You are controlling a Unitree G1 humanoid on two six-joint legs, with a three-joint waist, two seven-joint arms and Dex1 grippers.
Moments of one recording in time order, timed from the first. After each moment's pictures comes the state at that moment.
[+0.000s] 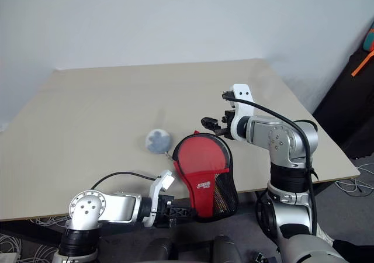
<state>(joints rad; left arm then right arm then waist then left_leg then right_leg) -0.13 0.22 0.01 -0.30 -1.28 1.60 0.03 -0.73 -0.26 -0.16 -0.20 0.48 1.43 0.28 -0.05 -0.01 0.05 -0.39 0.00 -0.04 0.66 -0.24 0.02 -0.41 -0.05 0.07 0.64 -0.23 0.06</state>
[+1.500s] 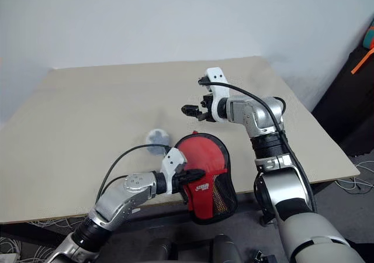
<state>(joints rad) -0.22 0.34 -0.46 -0.18 -0.39 0.52 -0.57 -1.01 -0.28 0.12 0.37 0.37 1.02 0.59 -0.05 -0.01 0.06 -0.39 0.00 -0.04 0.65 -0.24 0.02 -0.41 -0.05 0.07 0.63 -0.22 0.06</state>
